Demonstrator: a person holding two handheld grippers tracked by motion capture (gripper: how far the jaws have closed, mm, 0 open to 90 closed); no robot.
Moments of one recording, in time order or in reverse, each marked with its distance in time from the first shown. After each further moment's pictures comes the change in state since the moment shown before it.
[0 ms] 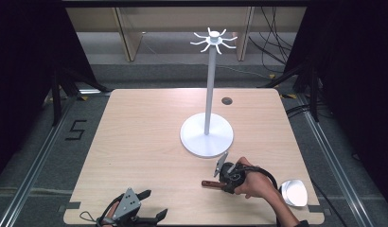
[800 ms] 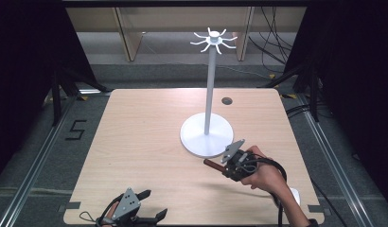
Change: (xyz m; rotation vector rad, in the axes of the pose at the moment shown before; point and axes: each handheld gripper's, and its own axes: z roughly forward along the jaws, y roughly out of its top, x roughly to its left) left arm 0.003 0.001 -0.001 0.005 -0.006 0.044; right arm -0.008 -0.007 -0.059 -0.266 -0.111 0.015
